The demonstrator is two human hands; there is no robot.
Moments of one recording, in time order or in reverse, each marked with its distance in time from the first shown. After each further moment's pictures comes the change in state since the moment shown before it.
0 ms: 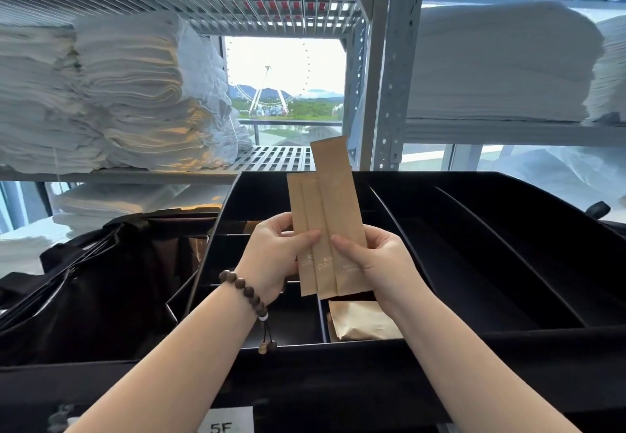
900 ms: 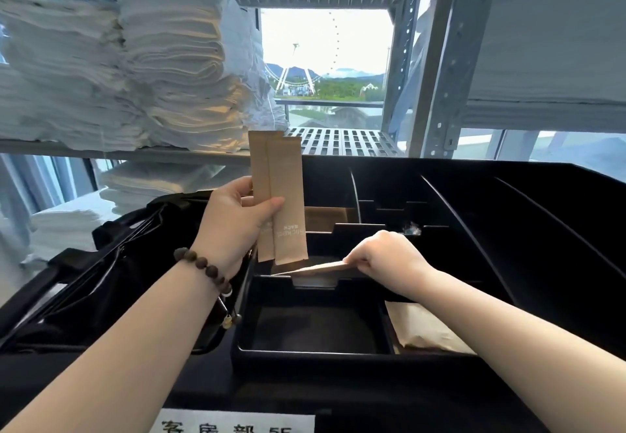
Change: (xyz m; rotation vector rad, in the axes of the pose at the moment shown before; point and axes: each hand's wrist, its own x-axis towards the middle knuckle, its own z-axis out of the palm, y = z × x) left_hand 0.006 0.033 -0.111 0.233 0.288 0.162; right_hand 0.073 0.036 0.045 -1.569 -0.434 -0.402
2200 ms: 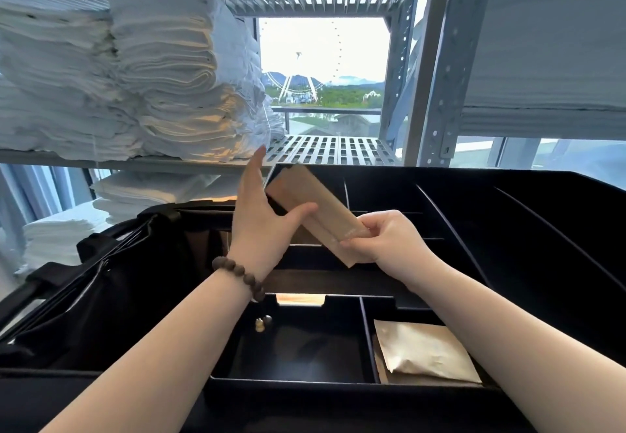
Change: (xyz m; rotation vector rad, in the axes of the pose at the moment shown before) left_hand 0.014 -0.001 0.056 0.343 0.126 0.280; right_hand 0.003 0.018 -0.025 1.118 0.245 0.222
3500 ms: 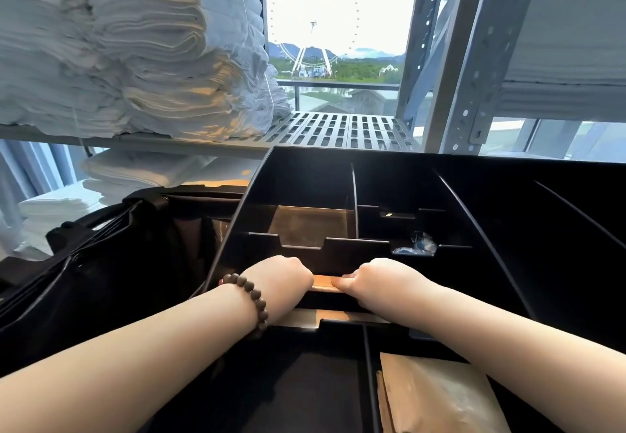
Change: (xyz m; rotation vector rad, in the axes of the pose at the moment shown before) left_hand 0.006 -0.076 0.055 1.349 -1.050 0.307; right_hand 0.048 0.077 0.023 -1.438 -0.621 -0.442
